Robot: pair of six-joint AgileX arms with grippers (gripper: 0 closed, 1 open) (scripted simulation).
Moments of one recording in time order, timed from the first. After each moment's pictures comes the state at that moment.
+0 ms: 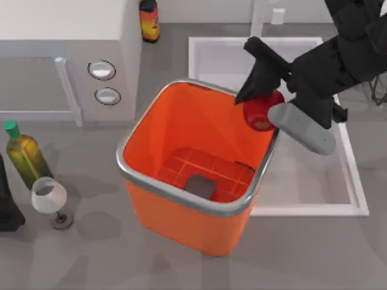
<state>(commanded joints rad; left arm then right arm) 0.00 0.00 0.00 0.00 0.00 0.00 0.44 1.71 1.37 -0.70 -0.50 -2.39</state>
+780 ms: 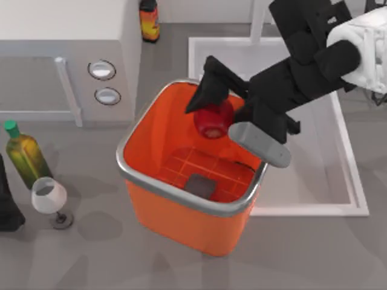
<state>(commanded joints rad) 0.00 0.00 0.00 0.00 0.00 0.00 0.58 1.92 1.29 -0.42 -0.56 -2.33</state>
